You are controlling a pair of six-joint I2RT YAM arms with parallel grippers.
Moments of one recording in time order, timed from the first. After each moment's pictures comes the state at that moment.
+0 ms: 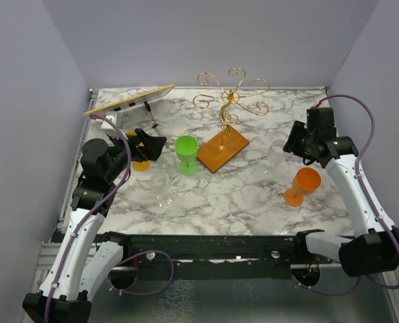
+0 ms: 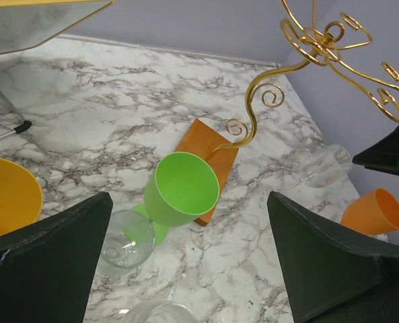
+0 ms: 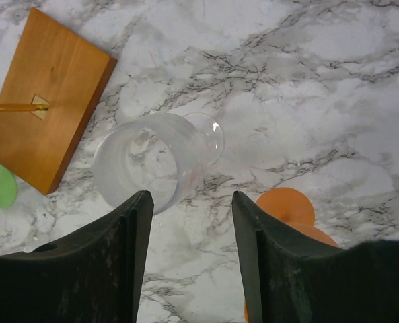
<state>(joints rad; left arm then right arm) -0.20 0.73 0.82 -0.16 0.30 -0.44 0.12 1.17 1.17 -0.82 0.11 0.41</state>
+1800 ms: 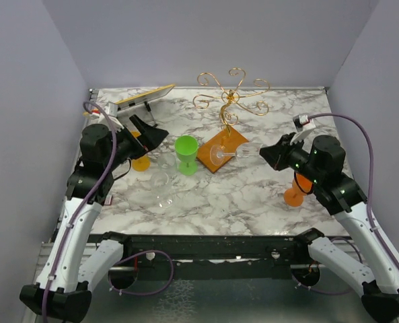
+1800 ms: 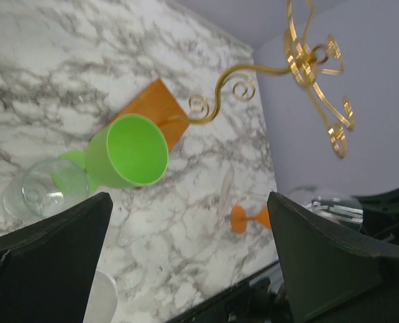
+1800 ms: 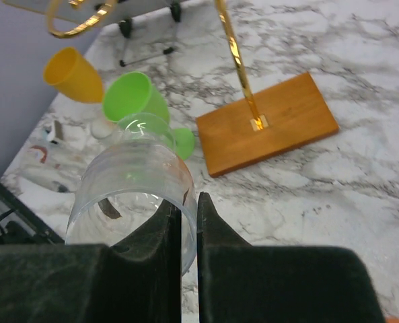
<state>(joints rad) -0.20 0.86 0.96 -0.39 0.36 -0.77 0.41 0.77 0.90 -0.42 -0.16 0.32</state>
